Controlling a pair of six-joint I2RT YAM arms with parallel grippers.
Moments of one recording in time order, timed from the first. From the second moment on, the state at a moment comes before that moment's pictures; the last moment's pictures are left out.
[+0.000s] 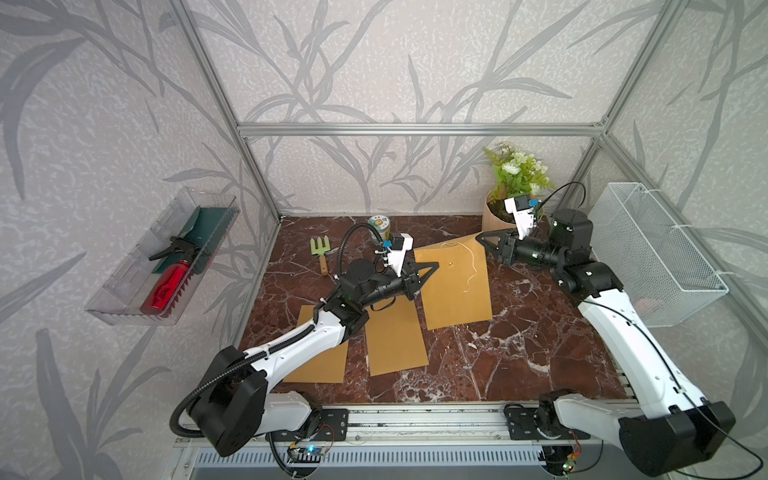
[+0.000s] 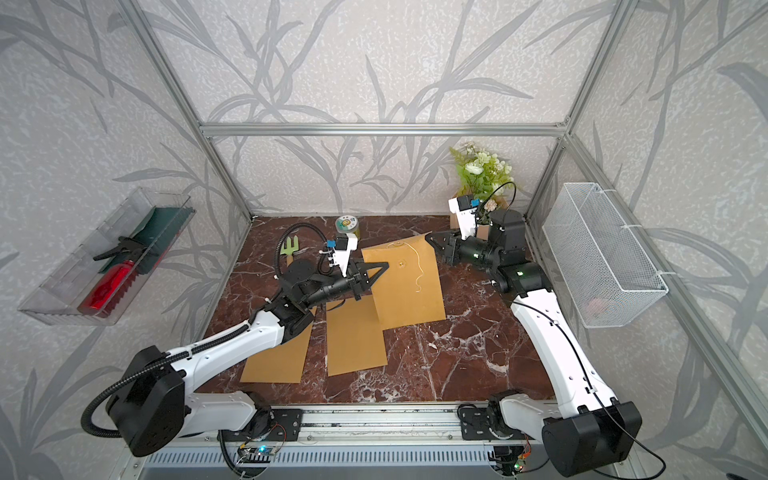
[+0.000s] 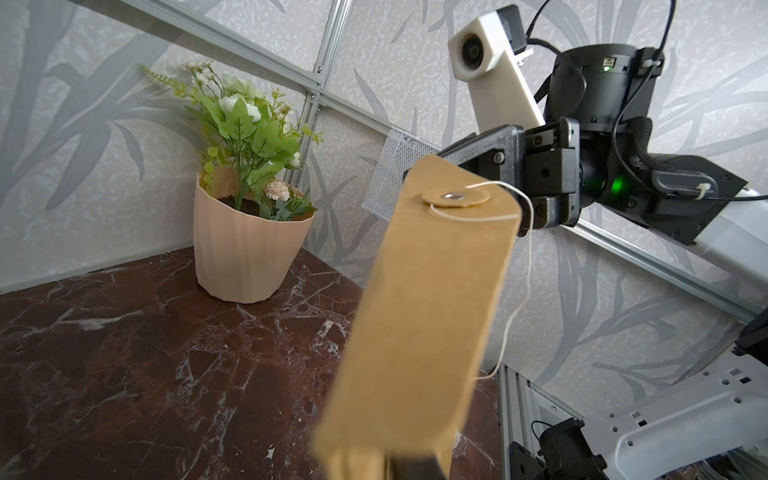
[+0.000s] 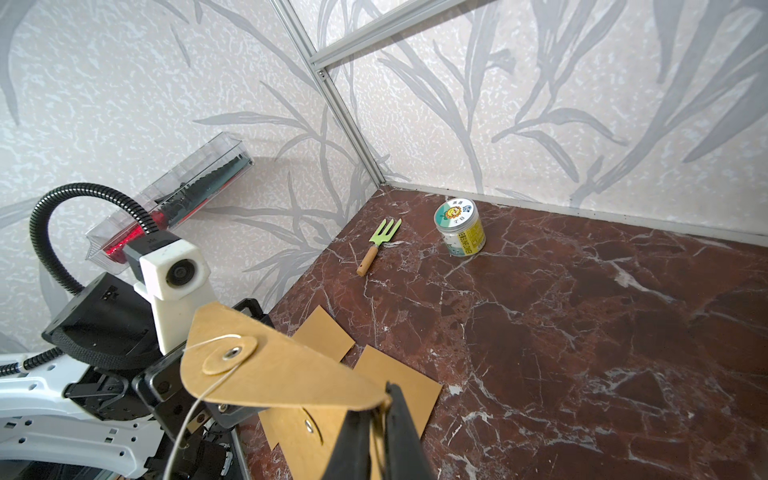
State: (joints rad) left arm -0.64 1.30 0.78 0.59 0.49 -0.43; right arm 0.21 1.19 1.23 -0.36 -0.74 0.30
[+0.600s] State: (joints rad) left arm -0.64 1.28 0.85 0.52 0.40 -0.39; right arm 0.22 1.17 1.19 -0.33 -0.80 0.28
